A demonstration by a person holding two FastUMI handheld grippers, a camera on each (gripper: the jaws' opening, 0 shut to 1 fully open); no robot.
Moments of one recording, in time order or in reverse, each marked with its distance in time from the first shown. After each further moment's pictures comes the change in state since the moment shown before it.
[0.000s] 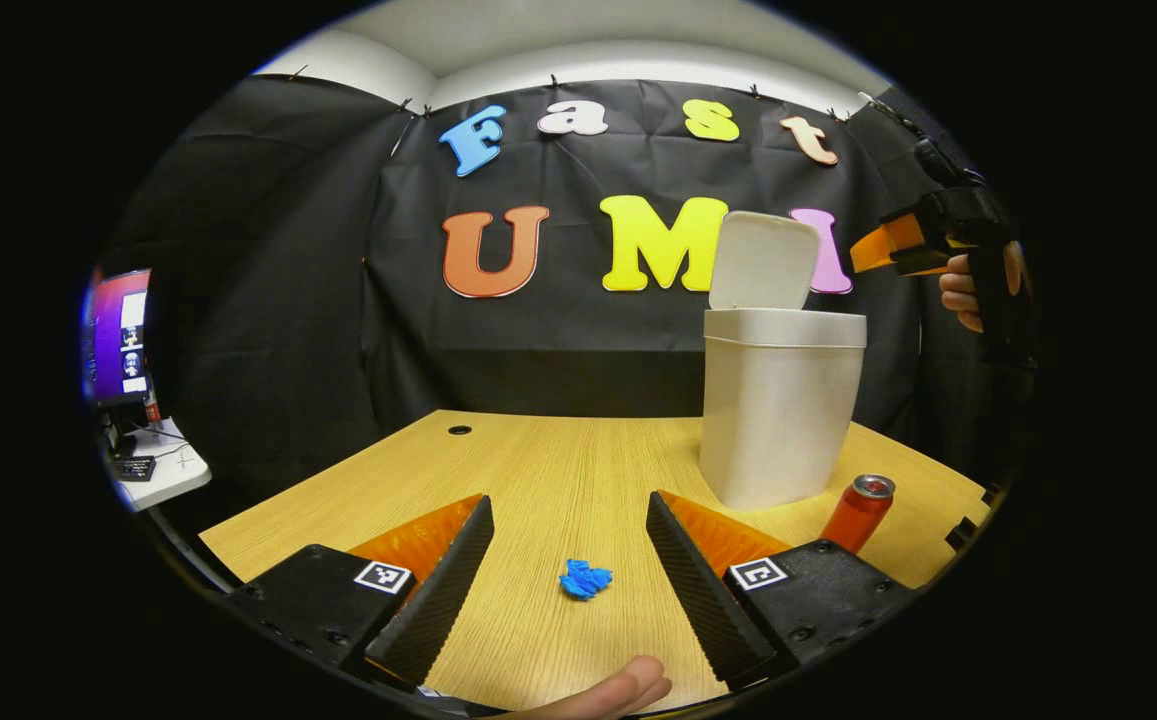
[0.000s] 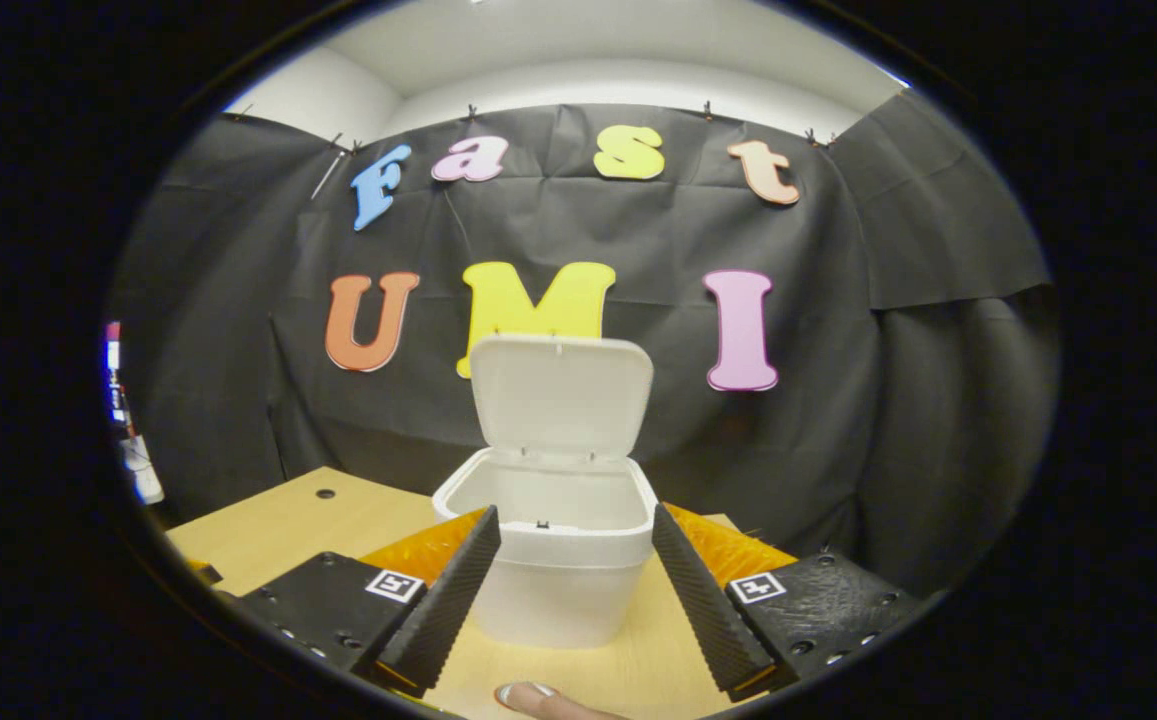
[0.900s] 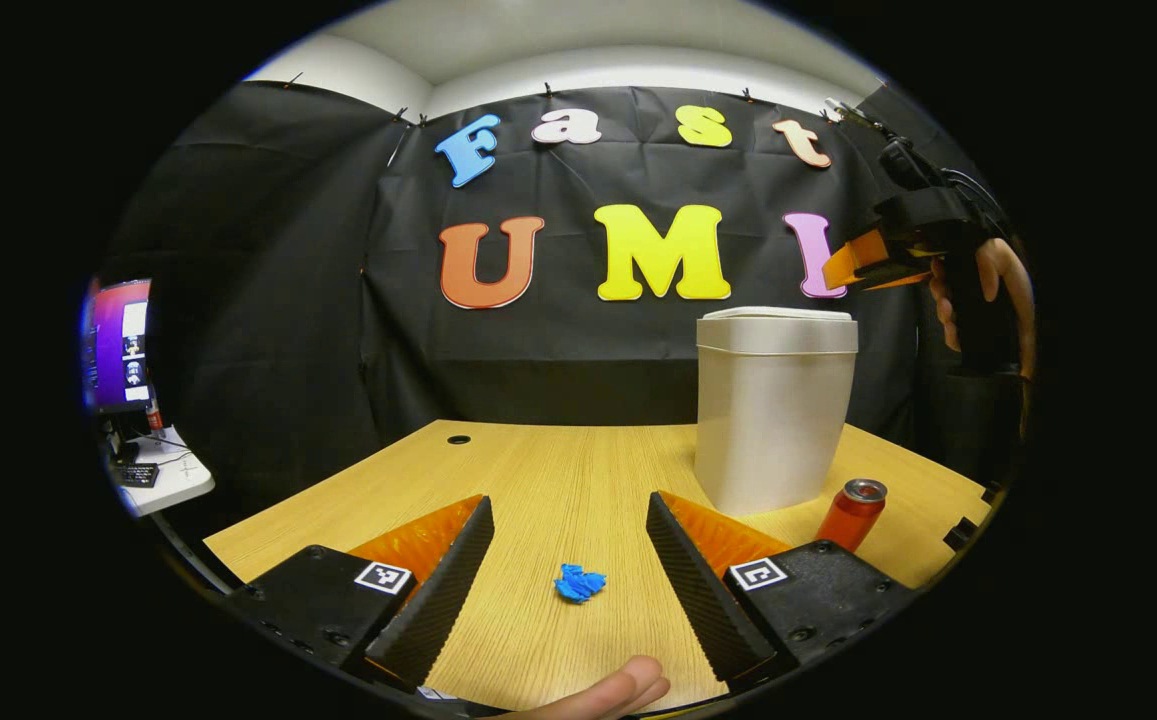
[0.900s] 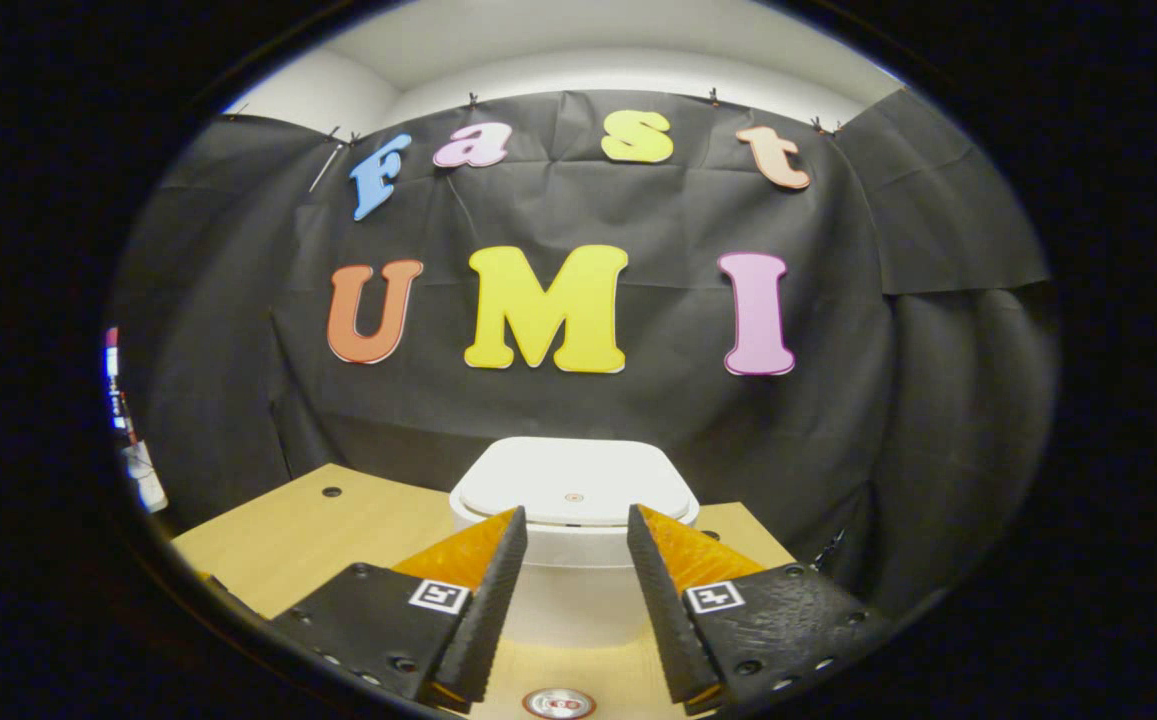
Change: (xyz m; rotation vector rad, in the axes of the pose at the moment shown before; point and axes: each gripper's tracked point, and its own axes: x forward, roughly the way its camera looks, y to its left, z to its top) left arm -0.008 -0.014 0.007 0.008 -0.018 -0.008; right arm -0.001 0.029 -0.010 0.014 0.019 0.033
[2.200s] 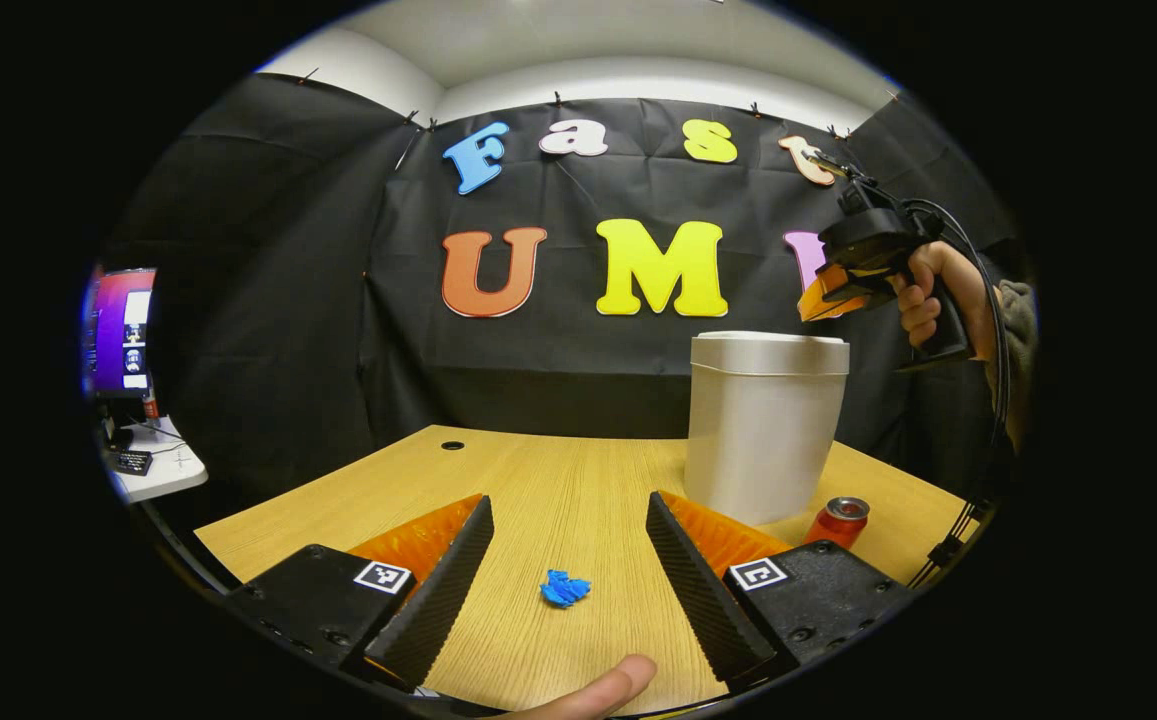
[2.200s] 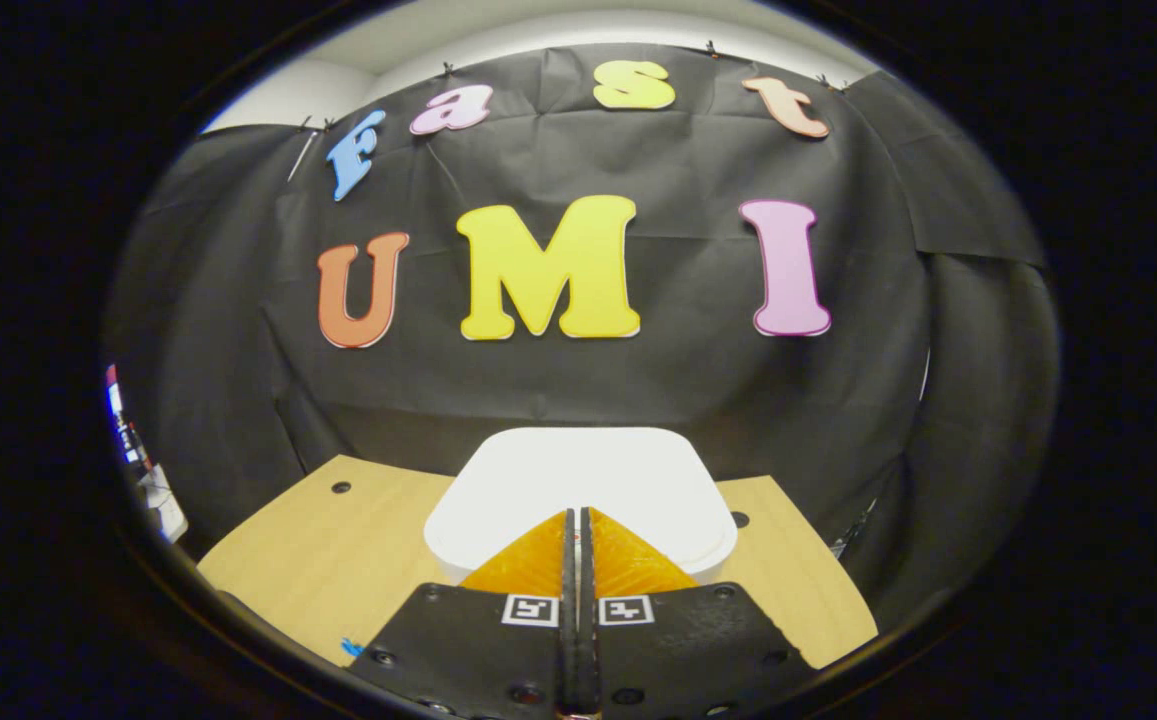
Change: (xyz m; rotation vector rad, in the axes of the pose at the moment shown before) left arm -0.008 -0.010 0.012 -0.038 -0.033 0.000; right arm 0.088 0.007 -0.006 0.076 0.194 0.068
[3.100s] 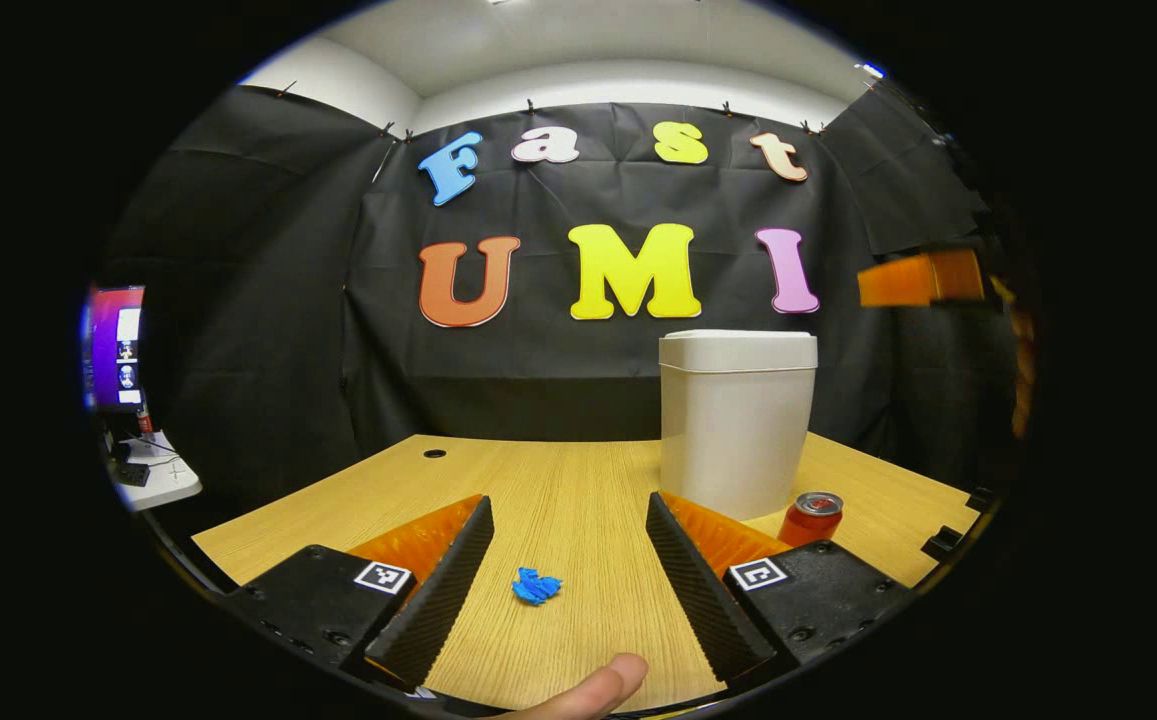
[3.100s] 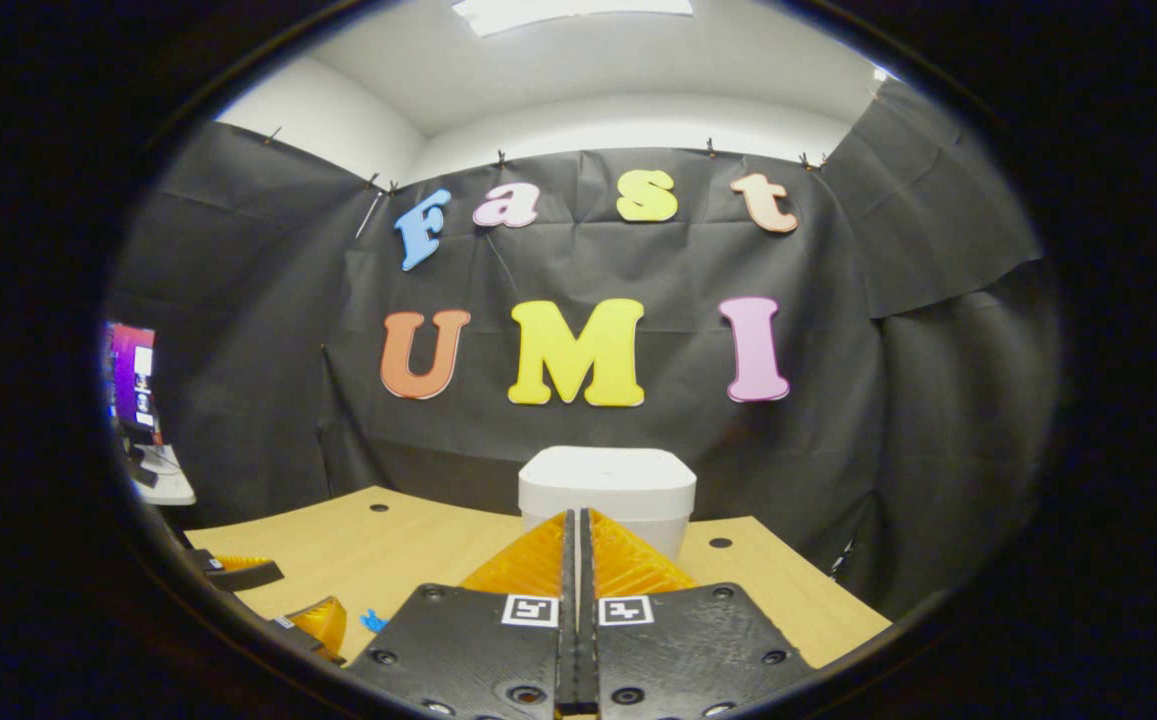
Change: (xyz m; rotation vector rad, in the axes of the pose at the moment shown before) left arm -0.010 -0.032 0.002 0.034 -0.028 -0.040; right arm -0.183 0.025 -0.042 -0.048 -0.348 0.038
